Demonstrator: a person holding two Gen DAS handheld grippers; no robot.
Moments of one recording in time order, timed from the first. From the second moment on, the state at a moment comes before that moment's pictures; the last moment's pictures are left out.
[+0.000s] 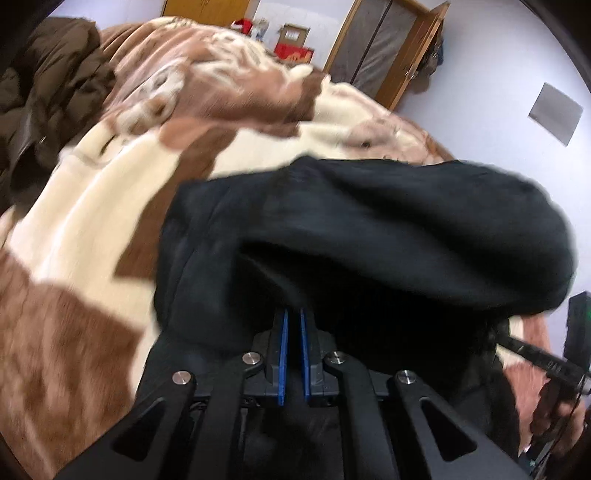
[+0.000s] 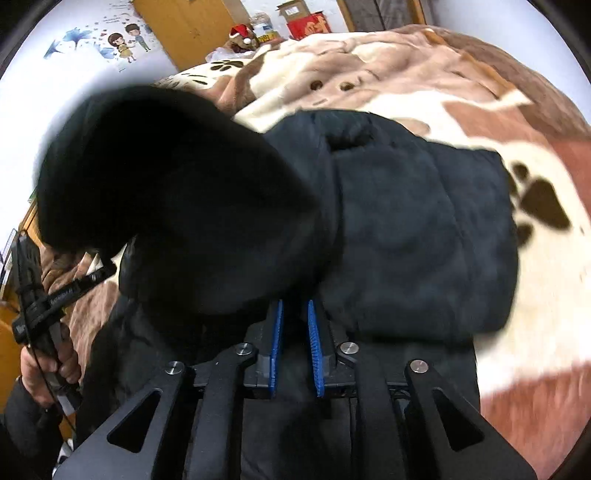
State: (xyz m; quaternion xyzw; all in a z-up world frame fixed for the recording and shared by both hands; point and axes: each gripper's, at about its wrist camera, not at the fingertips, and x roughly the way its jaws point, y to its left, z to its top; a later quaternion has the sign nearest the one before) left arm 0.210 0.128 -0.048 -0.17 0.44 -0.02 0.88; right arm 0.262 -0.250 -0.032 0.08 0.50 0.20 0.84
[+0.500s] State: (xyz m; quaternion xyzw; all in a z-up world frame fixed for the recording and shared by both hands) left arm 0.243 0.074 -0.016 -0.13 0.39 -0.09 0.91; right arm 0.297 -0.178 -0.004 0.04 0.45 0.23 0.86
